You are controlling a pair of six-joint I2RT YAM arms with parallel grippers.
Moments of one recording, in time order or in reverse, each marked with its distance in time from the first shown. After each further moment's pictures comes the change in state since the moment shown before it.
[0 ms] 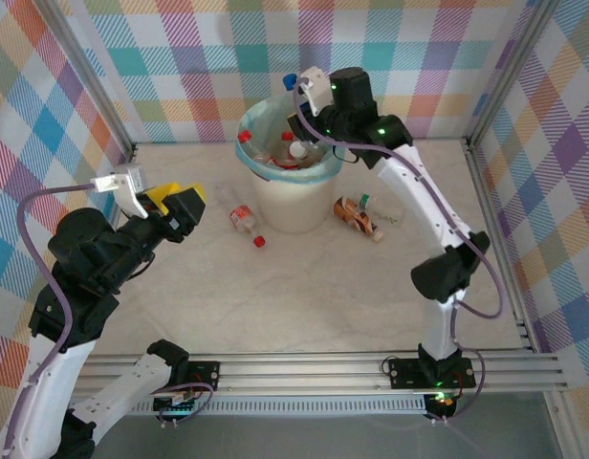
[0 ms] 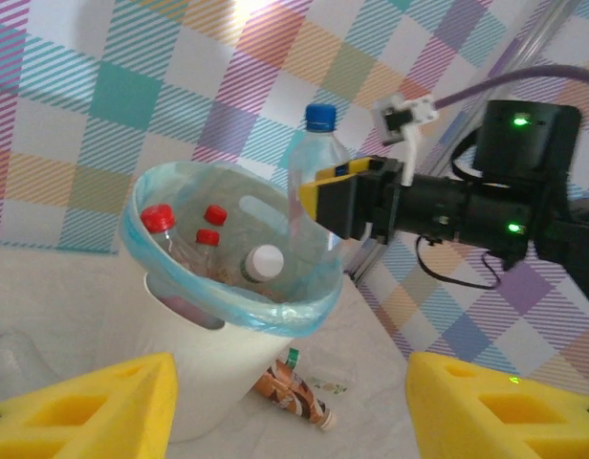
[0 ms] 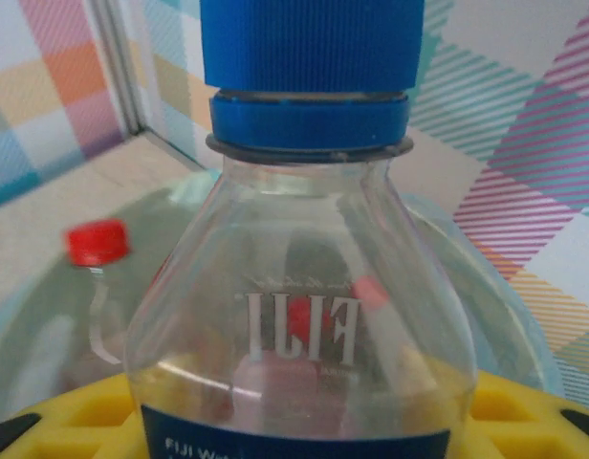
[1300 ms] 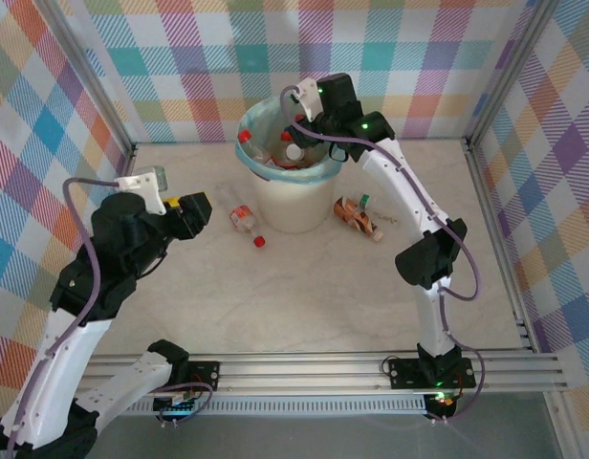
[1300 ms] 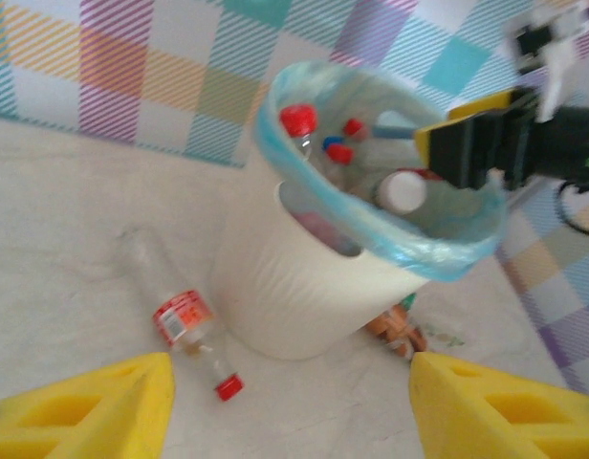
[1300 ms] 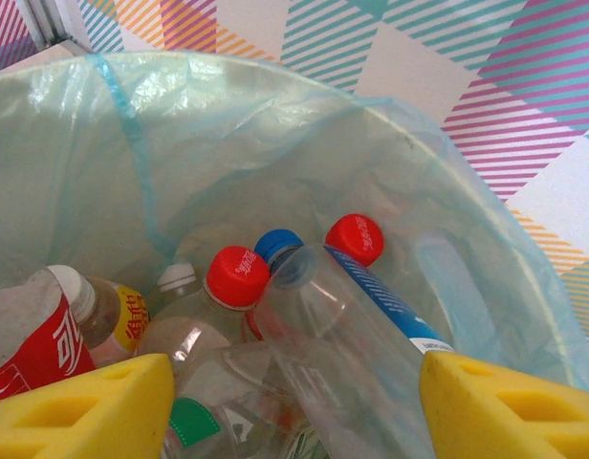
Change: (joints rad) left arm 0.000 0.112 -0.016 -0.200 -0.199 -0.027; right arm -0.028 0.143 0.113 -0.106 0.084 -0.030
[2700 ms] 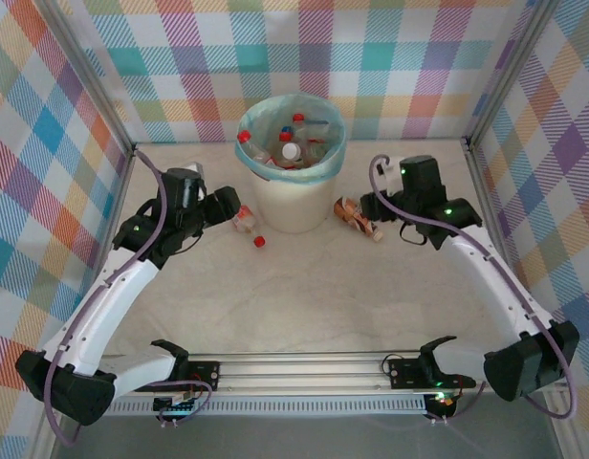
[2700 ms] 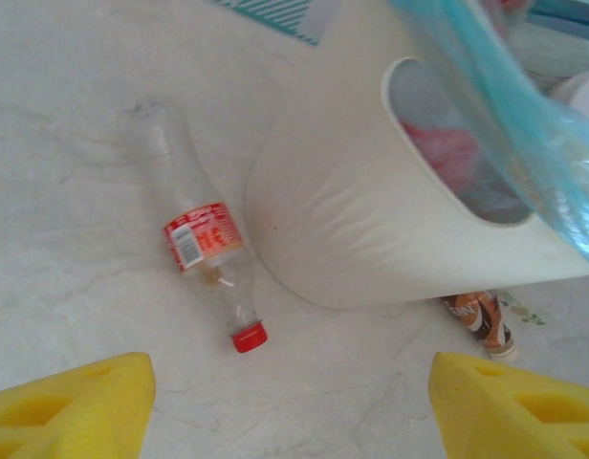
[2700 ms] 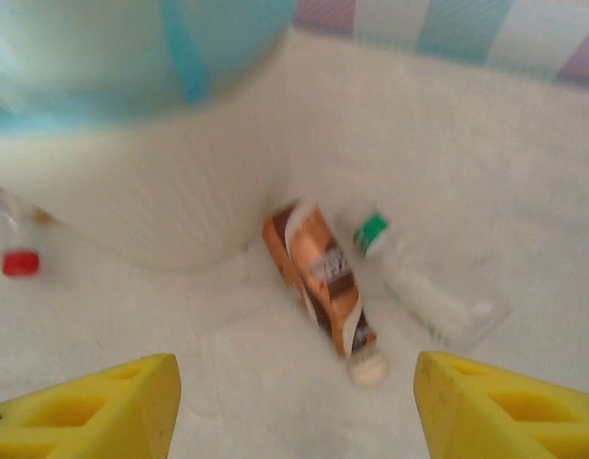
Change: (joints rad) left arm 0.026 0.255 -0.085 0.096 0.062 -0.123; right arm -0.168 -0.887 -1.230 0.153 -0.059 0.243
